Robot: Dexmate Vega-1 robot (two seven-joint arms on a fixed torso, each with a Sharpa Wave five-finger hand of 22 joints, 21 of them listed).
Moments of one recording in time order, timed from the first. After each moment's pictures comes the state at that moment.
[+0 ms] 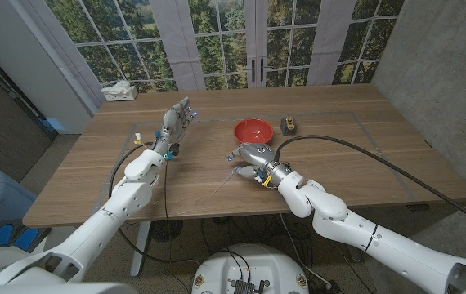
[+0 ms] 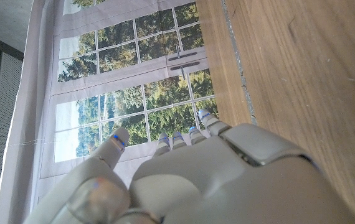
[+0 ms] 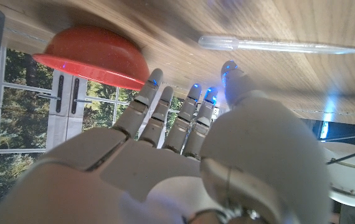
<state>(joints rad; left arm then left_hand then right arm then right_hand) 0.89 0.52 0.33 -1.35 -0.73 -0.35 -0.13 0.05 0.08 0.69 0.09 0.23 -0.09 -0.09 0.18 0.17 -0.15 -0.11 0.19 0.17 -0.17 -0.03 0.18 0.17 -0.02 -0.04 0.20 0.17 -0.88 -0.64 -0.87 -1.86 -0.88 -0.20 -0.13 1.06 -0.01 0.46 -0.18 0.18 0.73 -0.19 0.26 0.18 0.69 -0.20 0.27 0.24 0.33 -0.04 0.38 0.38 0.58 -0.02 0.29 0.19</state>
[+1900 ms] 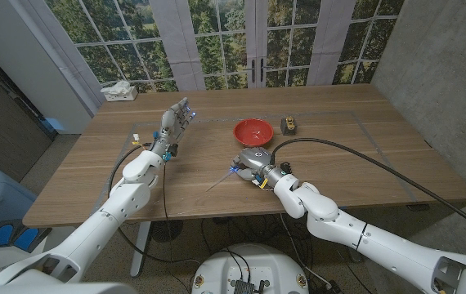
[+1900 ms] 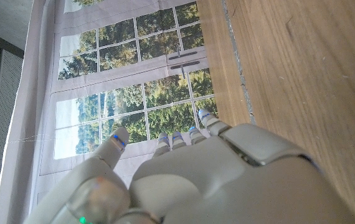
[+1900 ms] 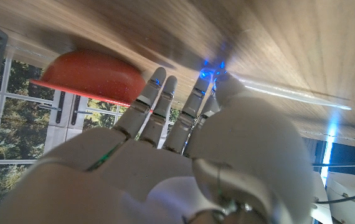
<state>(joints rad) 0.90 0.52 0.32 -1.36 -0.75 -0.34 -0.14 0.05 0.08 0.69 0.09 0.23 -0.08 -0.09 0.18 0.17 -0.15 -0.11 0.19 0.17 -0.17 -0.03 0.18 0.17 -0.02 -0.04 0.20 0.17 -0.83 -0.60 -0.94 -1.76 -0.91 -0.25 -0.11 1.20 0.06 0.38 -0.17 0.19 1.06 -0.17 0.33 0.18 0.98 -0.20 0.36 0.33 0.49 -0.05 0.49 0.43 0.61 -0.05 0.31 0.19</state>
